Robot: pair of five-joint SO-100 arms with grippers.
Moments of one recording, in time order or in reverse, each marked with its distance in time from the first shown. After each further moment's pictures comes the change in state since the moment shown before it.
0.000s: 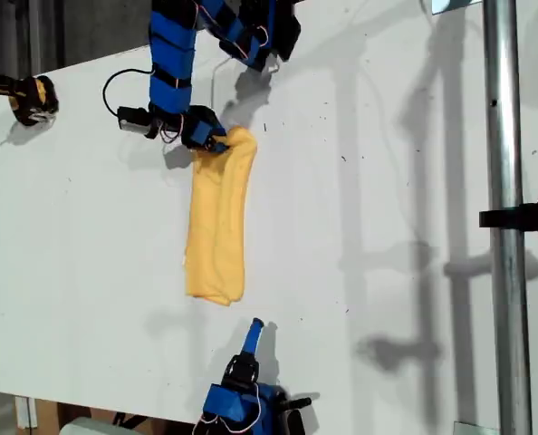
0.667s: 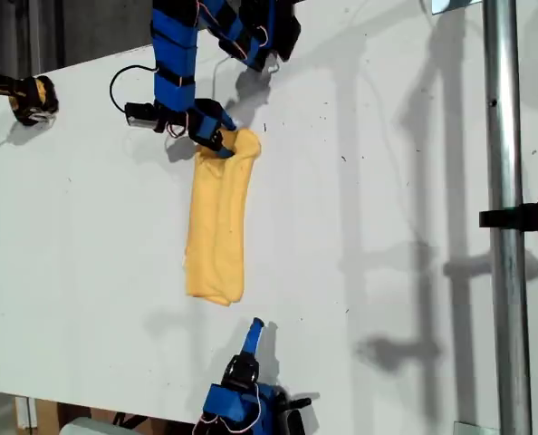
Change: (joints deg) arm 0 0.0 0.0 0.0 0.0 0.4; arm 1 -0.4 -2.1 4.1 -0.5 0.6
